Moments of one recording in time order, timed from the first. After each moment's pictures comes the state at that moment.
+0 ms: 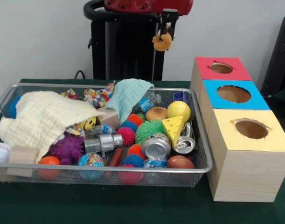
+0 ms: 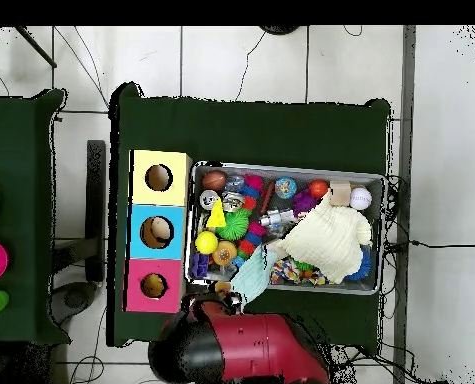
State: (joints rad) arm -0.26 -1.11 0.11 2.20 -0.25 0.45 1.72
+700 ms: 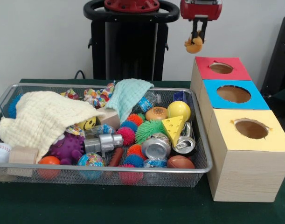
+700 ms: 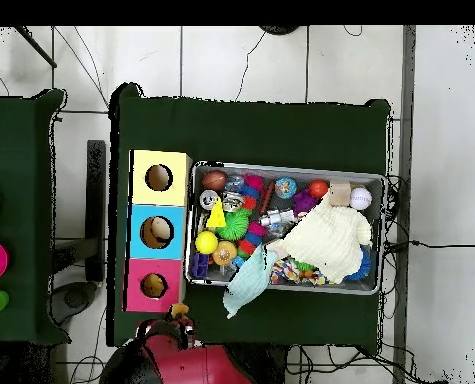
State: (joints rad) arm -0.01 -1.03 0.02 2.33 -0.12 0.20 1.85
